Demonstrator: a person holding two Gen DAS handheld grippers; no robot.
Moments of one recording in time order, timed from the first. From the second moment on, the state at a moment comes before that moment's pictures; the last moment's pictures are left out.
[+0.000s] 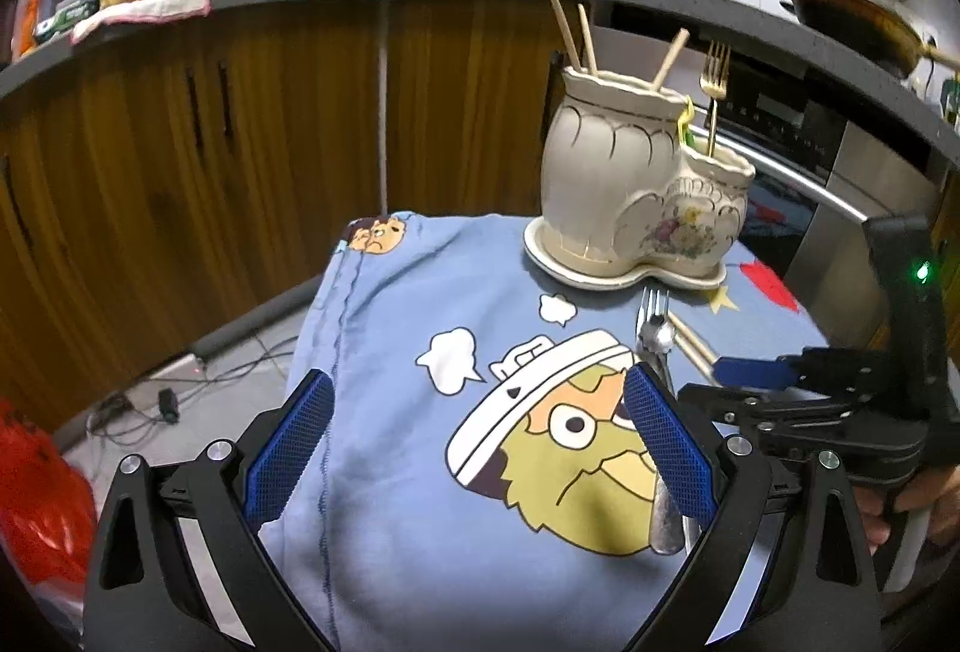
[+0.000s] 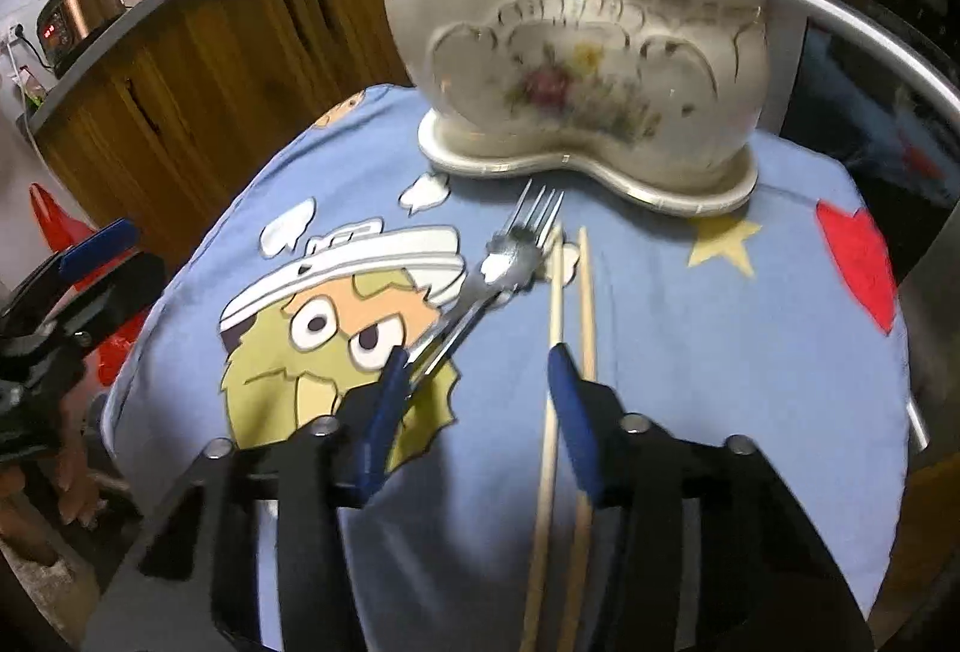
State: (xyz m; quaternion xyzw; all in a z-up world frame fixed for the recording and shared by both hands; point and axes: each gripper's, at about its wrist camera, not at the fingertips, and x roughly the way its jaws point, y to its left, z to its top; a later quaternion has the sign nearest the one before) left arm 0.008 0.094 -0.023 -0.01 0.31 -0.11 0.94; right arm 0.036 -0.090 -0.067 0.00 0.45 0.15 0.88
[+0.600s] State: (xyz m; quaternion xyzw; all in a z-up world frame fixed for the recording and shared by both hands) left arm 0.005 0.089 -0.019 -0.02 0.31 -0.12 0.94; right arm 0.046 -0.053 -0.070 -0.10 0.48 0.16 0.86
